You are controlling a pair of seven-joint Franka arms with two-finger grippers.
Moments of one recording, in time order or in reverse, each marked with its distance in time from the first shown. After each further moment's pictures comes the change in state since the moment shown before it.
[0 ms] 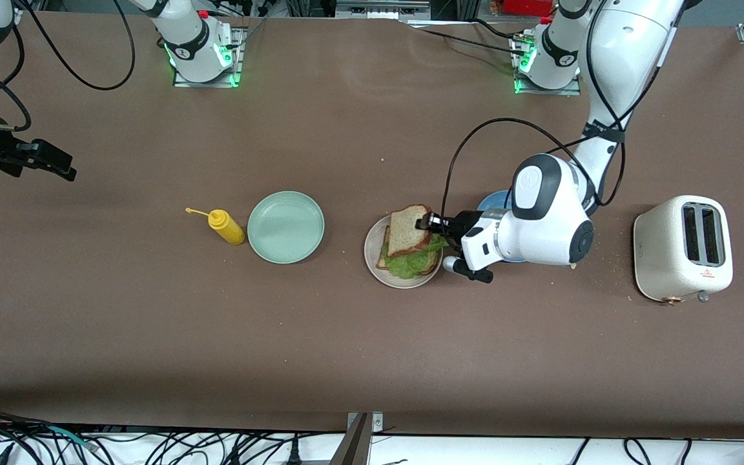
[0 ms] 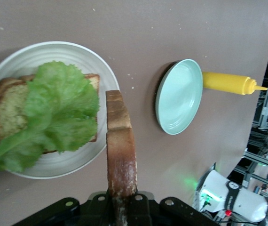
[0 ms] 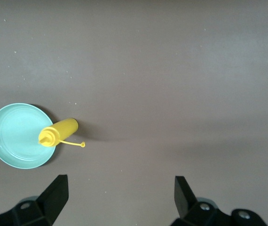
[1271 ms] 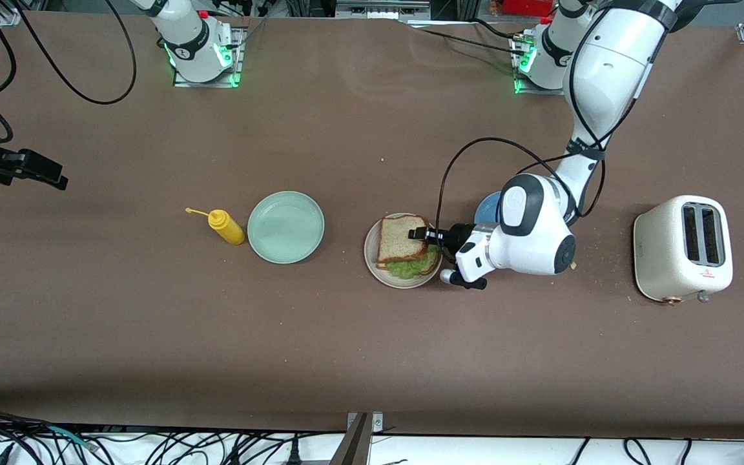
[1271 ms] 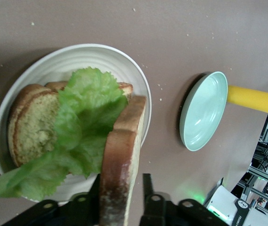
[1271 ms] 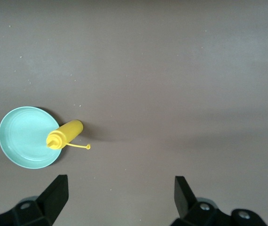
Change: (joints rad) left arm -0.002 0.106 0.001 0.004 -0.011 0.085 0.001; right arm -0.119 0.098 0.104 0.176 0.028 -0.122 0.003
